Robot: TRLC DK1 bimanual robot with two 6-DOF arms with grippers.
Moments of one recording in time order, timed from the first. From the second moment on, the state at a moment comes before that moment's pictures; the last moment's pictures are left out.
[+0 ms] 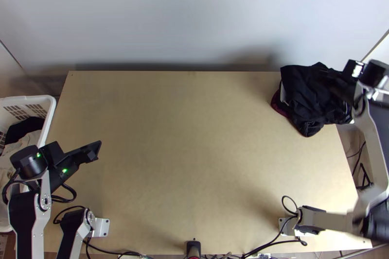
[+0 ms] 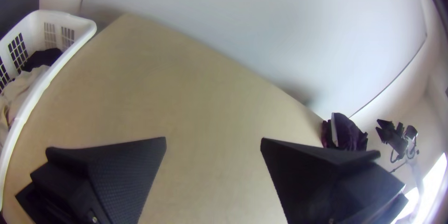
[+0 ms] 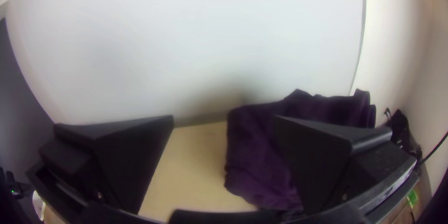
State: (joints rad) left arm 0.28 0.54 0.69 -0.74 0.43 -0.31; right arm -0.24 1.36 1.31 -0.33 -0.31 0.13
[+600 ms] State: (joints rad) left arm 0.27 0.44 0.72 -0.61 0.43 -0.34; right arm -0.09 0.49 0.86 -0.29 -0.11 0.21
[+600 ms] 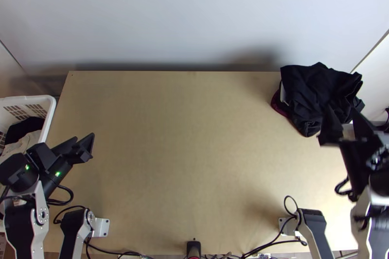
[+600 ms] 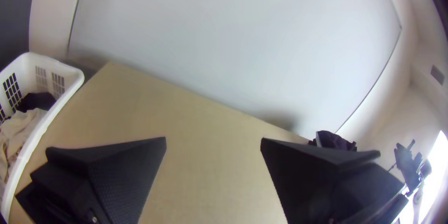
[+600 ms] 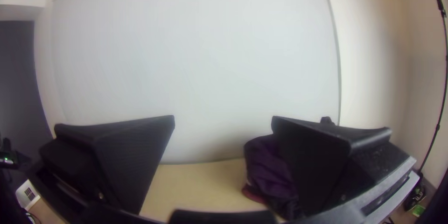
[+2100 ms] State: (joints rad) left arm 0.08 0.00 0.11 -0.09 0.28 -0.29; right arm 0.31 -0.01 0.12 -0.13 0.11 0.06
